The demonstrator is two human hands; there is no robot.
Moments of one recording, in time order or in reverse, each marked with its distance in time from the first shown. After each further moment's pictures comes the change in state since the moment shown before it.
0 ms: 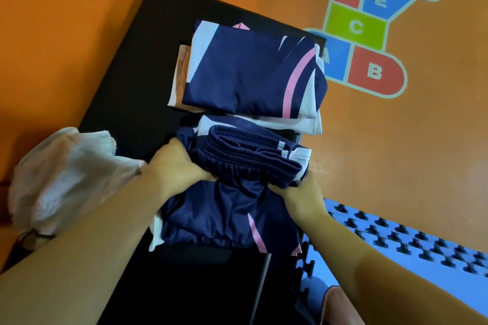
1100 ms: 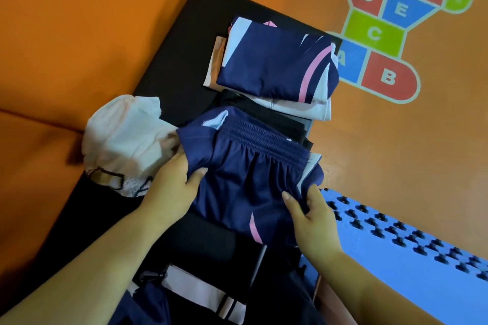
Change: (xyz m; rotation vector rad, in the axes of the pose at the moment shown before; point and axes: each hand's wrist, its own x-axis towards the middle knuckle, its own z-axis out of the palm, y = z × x) left_hand -0.147 -0.033 0.004 -0.162 0.329 0.287; right_hand -0.133 0.013 -0.007 -0.113 0.009 -0.288
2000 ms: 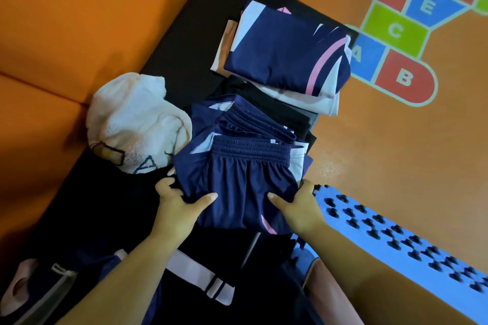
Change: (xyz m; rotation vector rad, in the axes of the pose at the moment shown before) left_hand -0.051 -0.047 0.065 -0.402 0.119 -0.636; right_hand 0.037 0.032 0.004 -0.147 -0.233 0.301
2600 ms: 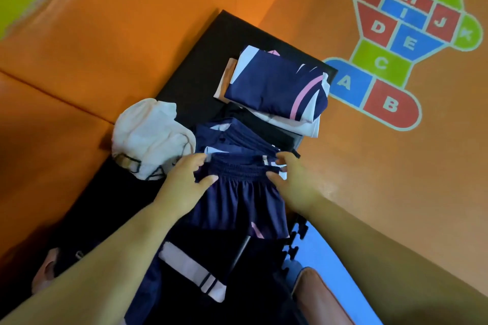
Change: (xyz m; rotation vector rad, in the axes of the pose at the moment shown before) left_hand -0.029 0.088 -0.026 0.328 -0.123 0.449; right_hand -0.025 -0.078 -0.055 -0.347 -0.004 -0.486
